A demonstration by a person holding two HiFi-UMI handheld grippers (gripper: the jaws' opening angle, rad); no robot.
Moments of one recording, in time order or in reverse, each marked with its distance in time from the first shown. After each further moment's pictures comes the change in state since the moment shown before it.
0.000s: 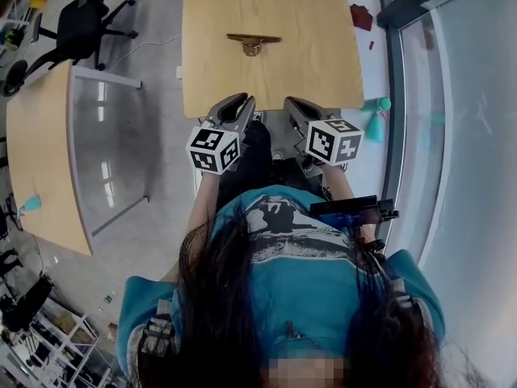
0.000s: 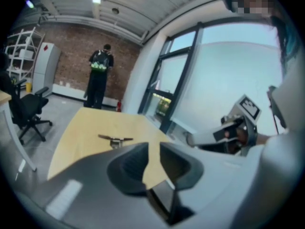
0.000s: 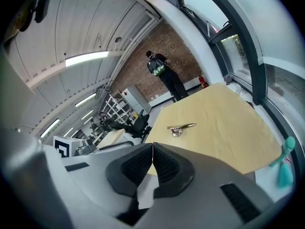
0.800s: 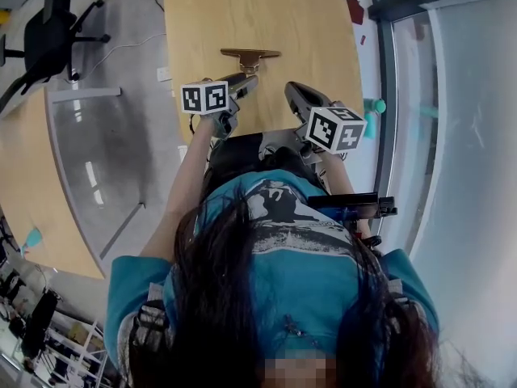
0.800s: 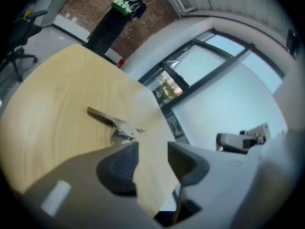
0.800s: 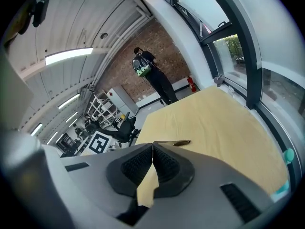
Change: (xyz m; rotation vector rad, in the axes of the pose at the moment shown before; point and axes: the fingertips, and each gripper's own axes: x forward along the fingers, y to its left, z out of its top) left arm 0.151 0.123 -0.013 -0.446 0.331 -0.261; right arm 0.087 -0.046 0.087 0.059 0.001 -0.156
